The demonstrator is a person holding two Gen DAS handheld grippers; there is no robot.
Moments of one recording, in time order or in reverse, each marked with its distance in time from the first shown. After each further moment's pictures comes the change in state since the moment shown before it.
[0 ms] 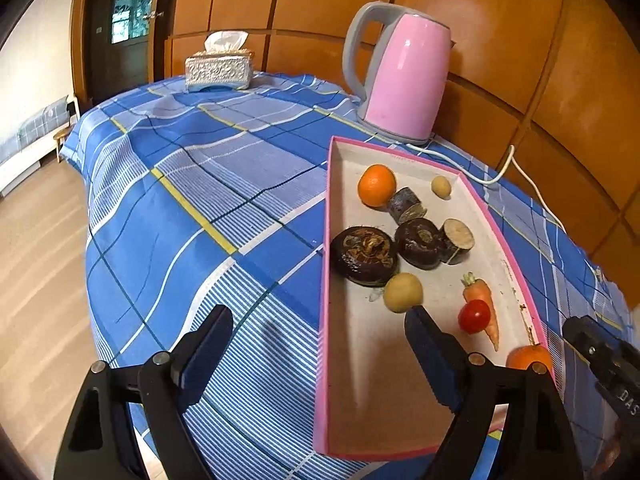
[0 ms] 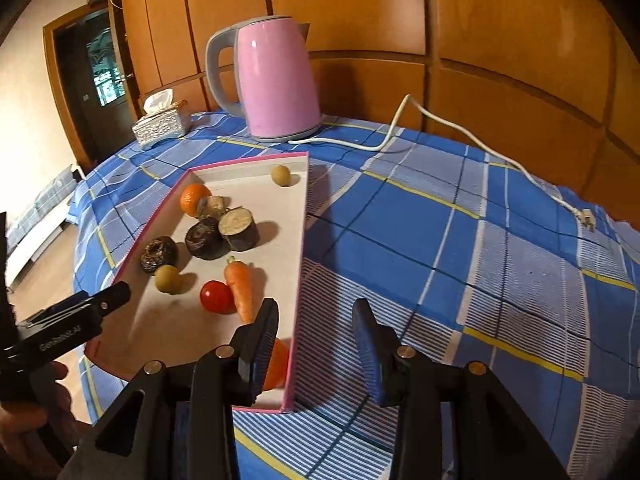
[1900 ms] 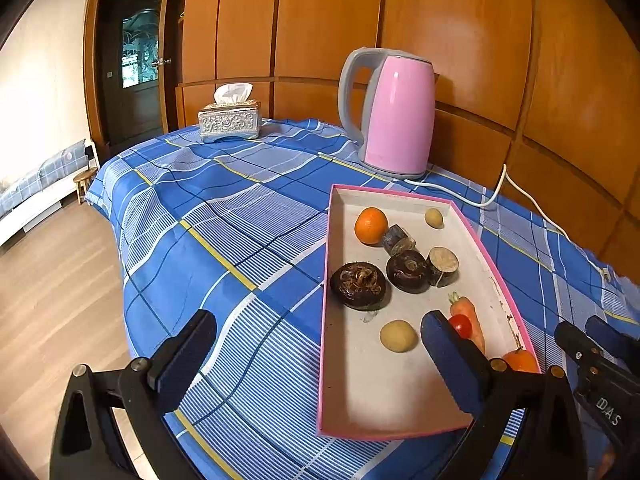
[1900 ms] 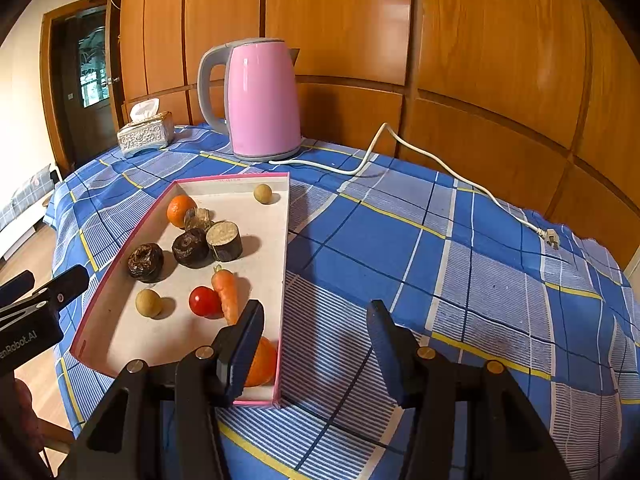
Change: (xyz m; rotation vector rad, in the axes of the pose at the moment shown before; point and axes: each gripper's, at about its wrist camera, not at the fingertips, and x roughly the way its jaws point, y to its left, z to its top) left arm -0.044 -0.015 -0.001 0.064 -0.140 0.087; right arm -0.020 0.012 -0.006 -0.037 -0.079 -0.115
